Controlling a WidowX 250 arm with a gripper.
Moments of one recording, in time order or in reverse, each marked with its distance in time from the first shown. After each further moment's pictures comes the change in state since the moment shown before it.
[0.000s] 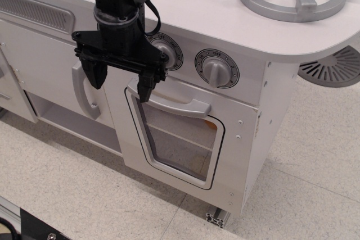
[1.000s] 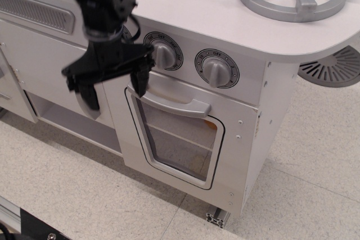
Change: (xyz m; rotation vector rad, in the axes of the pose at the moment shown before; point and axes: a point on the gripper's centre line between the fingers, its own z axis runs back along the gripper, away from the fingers) arm 0.005 0.020 -0.037 -0.039 -0.001 0.790
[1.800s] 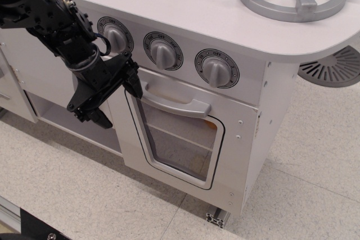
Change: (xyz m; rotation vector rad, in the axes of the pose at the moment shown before) arm 0.007 -0.003 -0.039 -0.232 0.130 0.317
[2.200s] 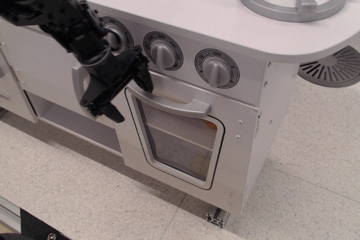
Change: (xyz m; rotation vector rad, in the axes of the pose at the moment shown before) arm -0.006 -0.018 -0.008 -0.022 -0.001 -0.004
